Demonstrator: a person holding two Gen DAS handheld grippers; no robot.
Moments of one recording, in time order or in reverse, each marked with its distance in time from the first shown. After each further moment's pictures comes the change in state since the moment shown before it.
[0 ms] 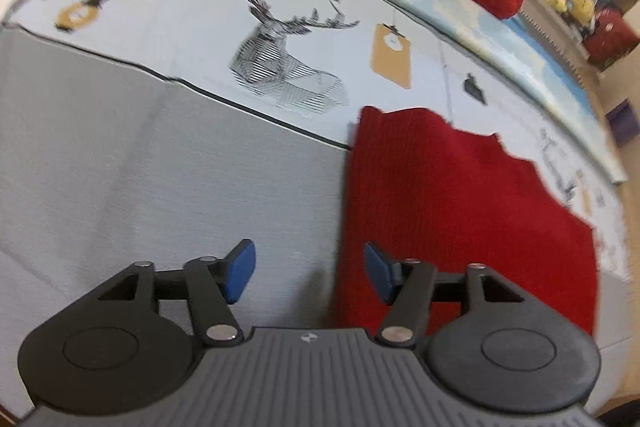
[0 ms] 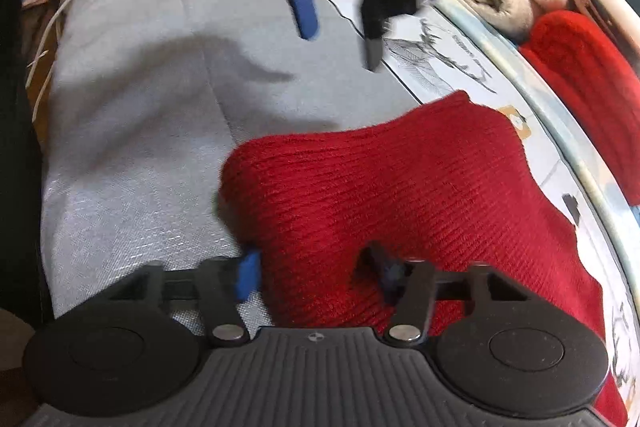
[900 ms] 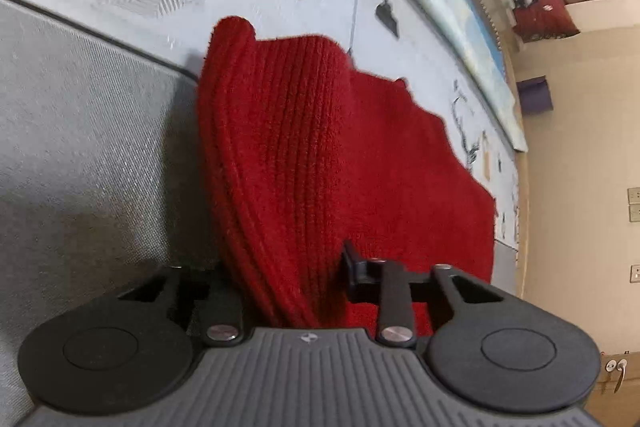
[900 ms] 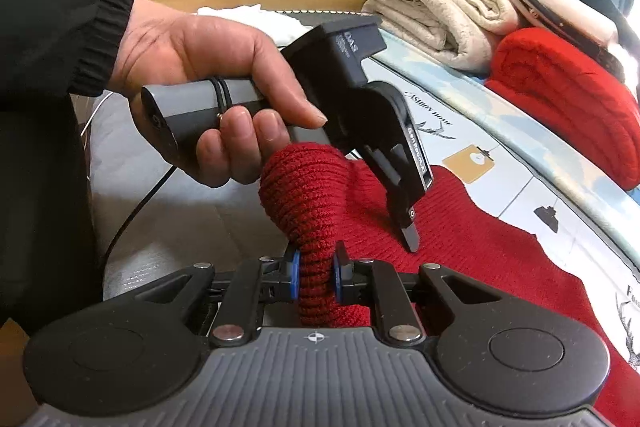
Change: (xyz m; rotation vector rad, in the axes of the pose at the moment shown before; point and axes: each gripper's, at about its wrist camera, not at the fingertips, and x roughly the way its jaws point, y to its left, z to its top) left arm 0.091 -0.045 0.022 -0.066 0.274 -0.372; right arm -0.087 -0.052 -0.011 0.211 -0.225 0.062
